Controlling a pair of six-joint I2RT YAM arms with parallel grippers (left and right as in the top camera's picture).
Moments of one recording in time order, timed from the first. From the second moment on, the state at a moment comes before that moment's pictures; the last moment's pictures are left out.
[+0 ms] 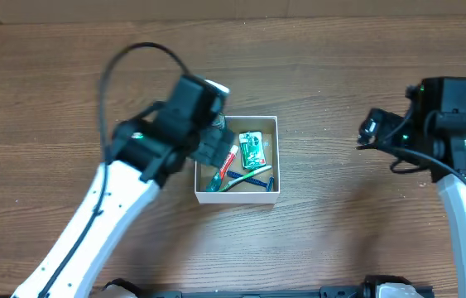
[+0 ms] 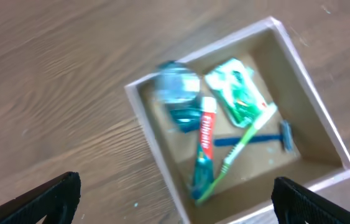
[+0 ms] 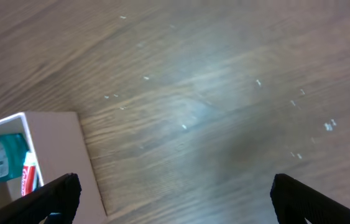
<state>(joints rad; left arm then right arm) -0.51 1.42 1.45 -1.06 -0.13 -0.10 -0.04 1.28 1.30 -1.08 -0.06 0.31</state>
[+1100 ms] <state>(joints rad) -0.04 0.78 0.99 -0.94 -0.16 -0.29 0.12 0.90 0.94 -0.68 0.08 0.38</state>
